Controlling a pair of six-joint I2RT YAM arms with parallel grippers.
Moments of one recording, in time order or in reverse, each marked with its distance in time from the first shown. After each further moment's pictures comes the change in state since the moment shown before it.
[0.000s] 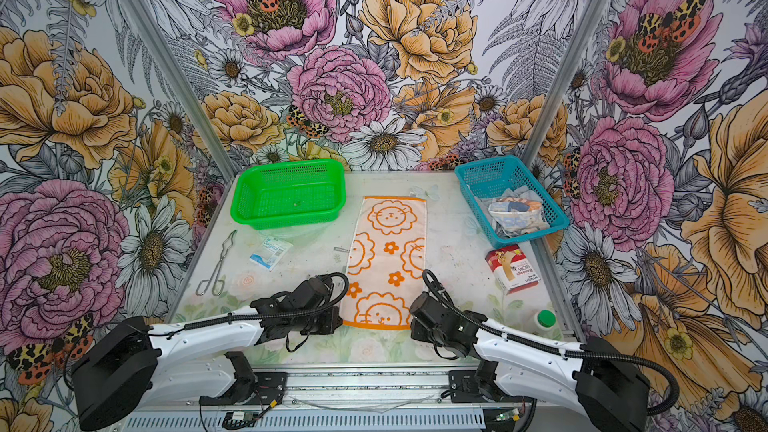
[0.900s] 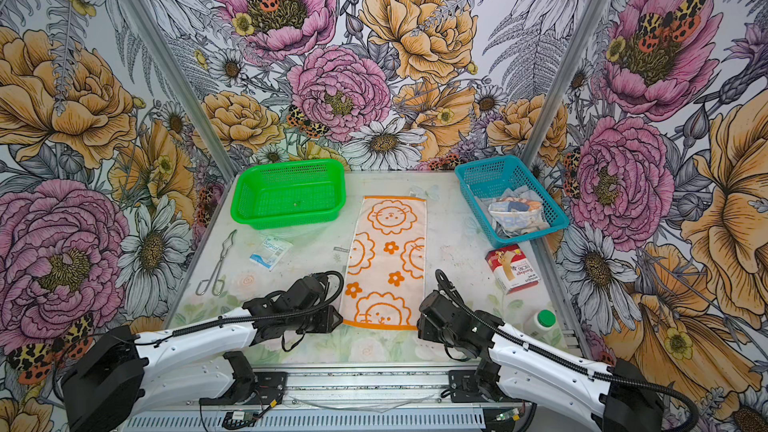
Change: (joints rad) left arm 0.023 -0.062 0.000 -0.043 -0.004 0.022; right arm -0.052 -0.158 0.031 -0.216 0.019 -0.048
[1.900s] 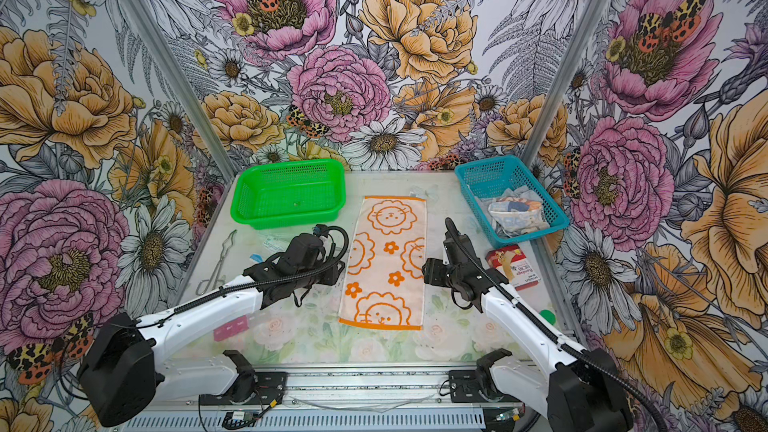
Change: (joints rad) left arm 0.161 0.117 0.286 -0.027 -0.161 0.289; right arm -0.517 0.222 0.251 0.165 -0.210 -0.504
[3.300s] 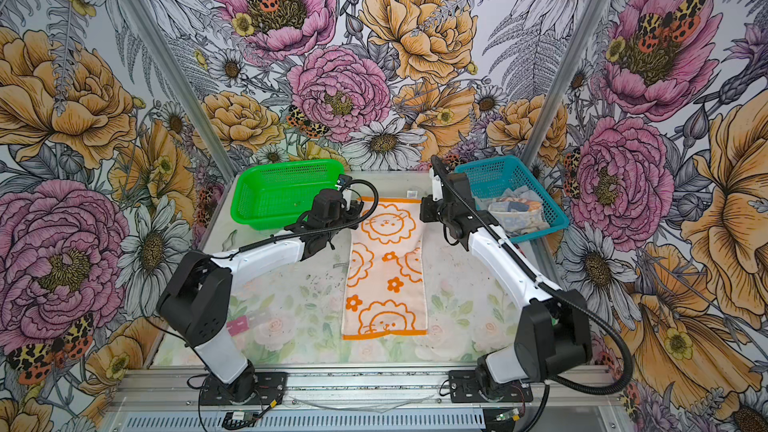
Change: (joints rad) left arm 0.121 0.544 0.495 0.436 -0.173 0.361; right arm -0.119 0.467 0.571 0.153 -0.005 -0.314
